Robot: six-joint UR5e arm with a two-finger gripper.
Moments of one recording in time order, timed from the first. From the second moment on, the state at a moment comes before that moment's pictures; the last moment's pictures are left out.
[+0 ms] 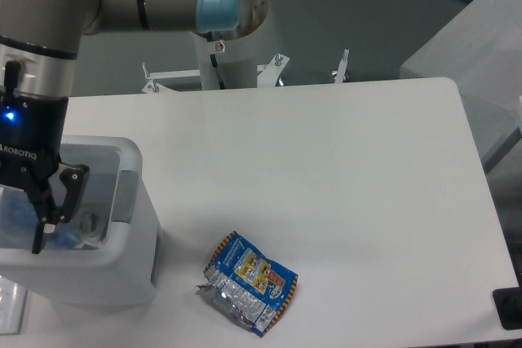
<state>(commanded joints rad) 2.03 -1.89 -1.33 -0.68 1.27 -0.02</state>
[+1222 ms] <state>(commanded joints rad) 2.46 -1.99 -1.66 -0.68 1.36 0.00</state>
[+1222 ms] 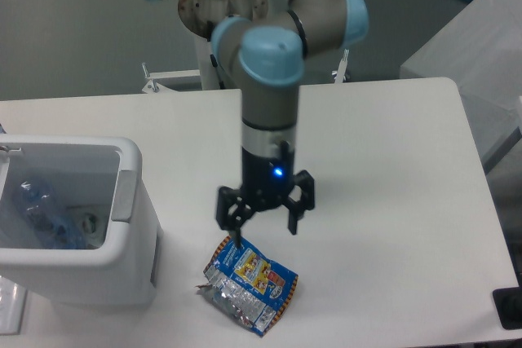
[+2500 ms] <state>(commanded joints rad) 2.46 -2.24 -1.57 -0.67 1.37 0.23</state>
